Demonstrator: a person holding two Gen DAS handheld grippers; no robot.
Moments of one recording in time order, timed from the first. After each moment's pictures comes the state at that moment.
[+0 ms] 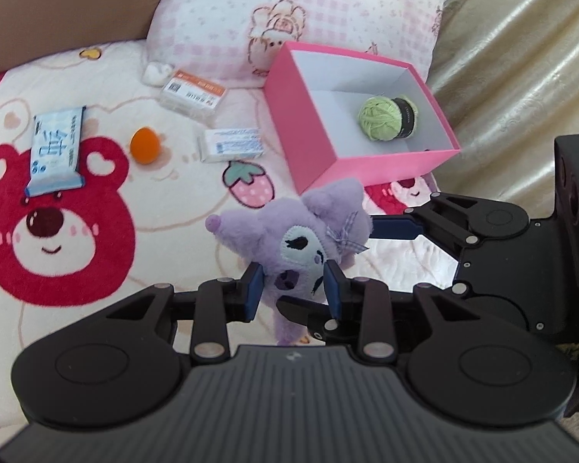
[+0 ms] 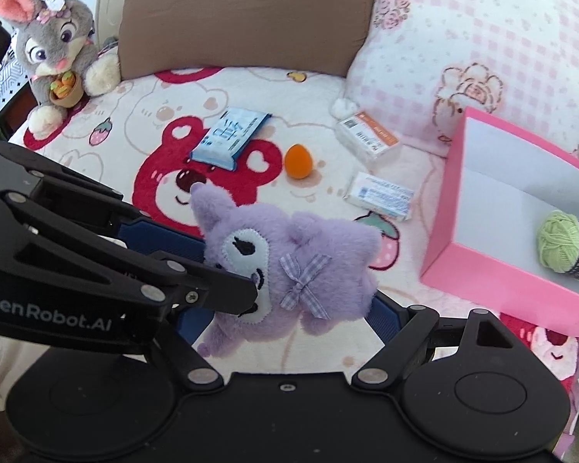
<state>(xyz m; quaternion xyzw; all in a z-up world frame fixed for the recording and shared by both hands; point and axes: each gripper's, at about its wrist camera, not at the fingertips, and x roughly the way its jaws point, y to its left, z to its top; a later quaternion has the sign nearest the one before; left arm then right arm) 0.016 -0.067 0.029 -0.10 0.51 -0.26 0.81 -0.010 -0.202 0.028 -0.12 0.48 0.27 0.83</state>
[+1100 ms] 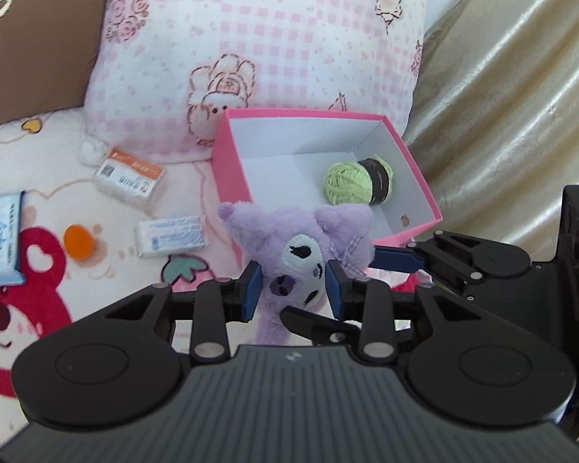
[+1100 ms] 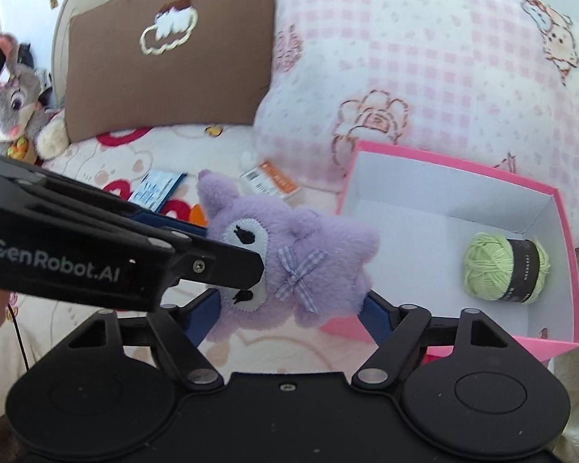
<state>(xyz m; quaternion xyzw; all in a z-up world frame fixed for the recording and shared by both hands) 0.086 -0.158 0.050 -0.10 0.46 -0.27 0.84 0.053 -0.291 0.036 -0.07 0.43 0.23 0.87</state>
